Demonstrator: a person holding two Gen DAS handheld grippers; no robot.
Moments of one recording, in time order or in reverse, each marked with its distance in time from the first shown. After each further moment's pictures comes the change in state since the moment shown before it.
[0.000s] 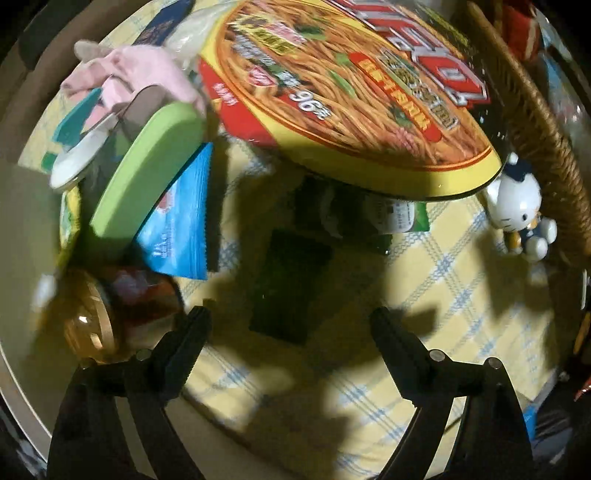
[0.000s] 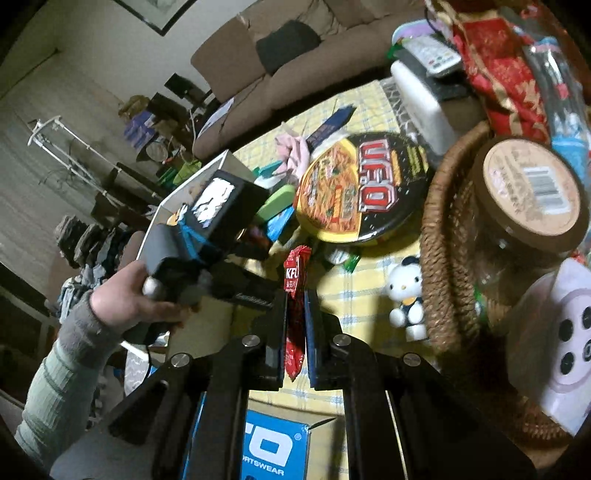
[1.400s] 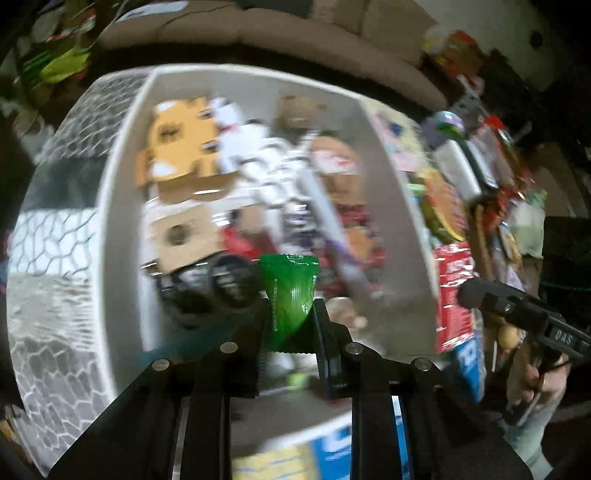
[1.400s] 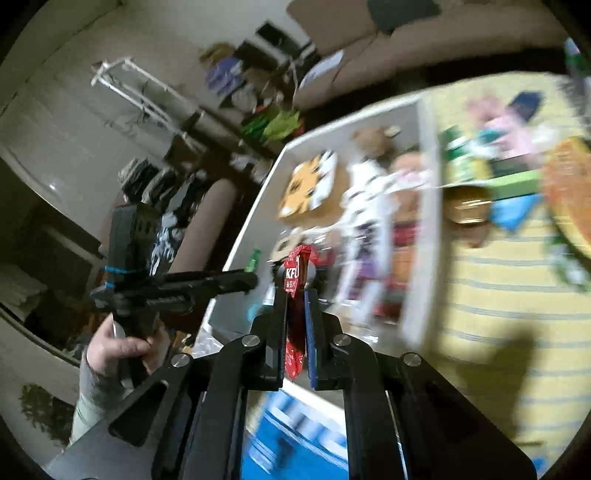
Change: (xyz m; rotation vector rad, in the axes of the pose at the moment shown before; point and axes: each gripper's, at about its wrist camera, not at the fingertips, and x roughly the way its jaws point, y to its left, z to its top) left arm -0.107 0.232 -0.308 -0.623 -0.406 -0.261; right arm 0.129 0.226 -0.019 -0.170 0.165 0.272
